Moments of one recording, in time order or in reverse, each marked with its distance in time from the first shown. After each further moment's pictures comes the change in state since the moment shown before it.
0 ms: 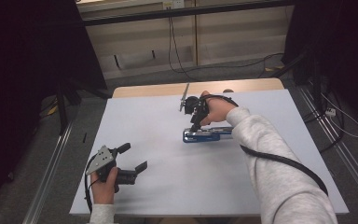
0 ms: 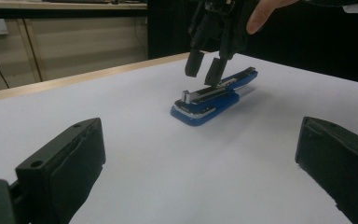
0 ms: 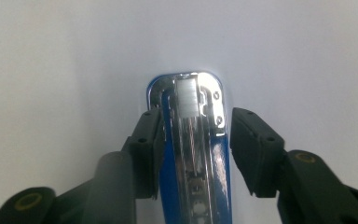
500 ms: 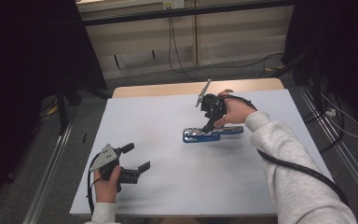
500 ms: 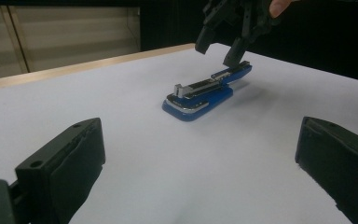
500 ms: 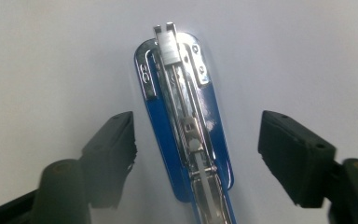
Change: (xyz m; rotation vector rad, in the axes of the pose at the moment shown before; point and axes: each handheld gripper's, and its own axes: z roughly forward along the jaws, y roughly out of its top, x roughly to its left) left arm 0.000 0.000 0.008 0.033 -0.027 -0.016; right arm 0.003 -0.049 -0.022 -0.097 -0.053 0.147
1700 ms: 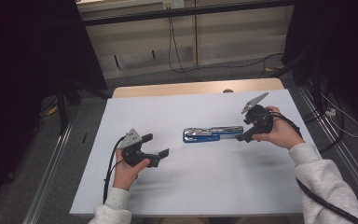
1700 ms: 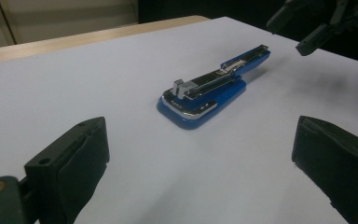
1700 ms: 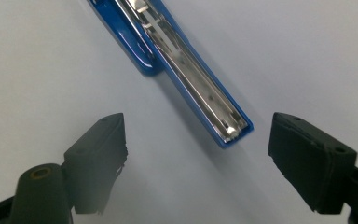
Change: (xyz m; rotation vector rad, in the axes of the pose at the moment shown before) left arm 0.003 0.018 0.072 0.136 0.008 -0.044; right arm 0.016 -0.132 -0.036 -0.168 -0.162 0.265
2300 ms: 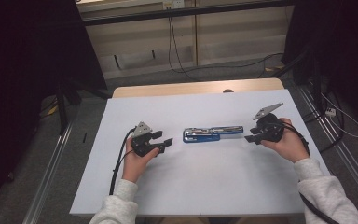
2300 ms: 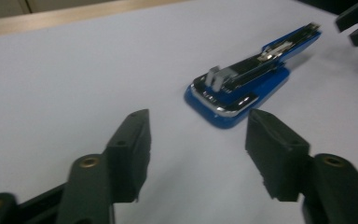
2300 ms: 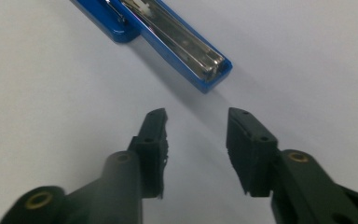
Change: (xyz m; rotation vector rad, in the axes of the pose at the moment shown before) left arm 0.016 0.005 0.040 0.138 0.074 -0.025; right arm 0.001 -0.042 -0.003 -0.044 -0.077 0.112
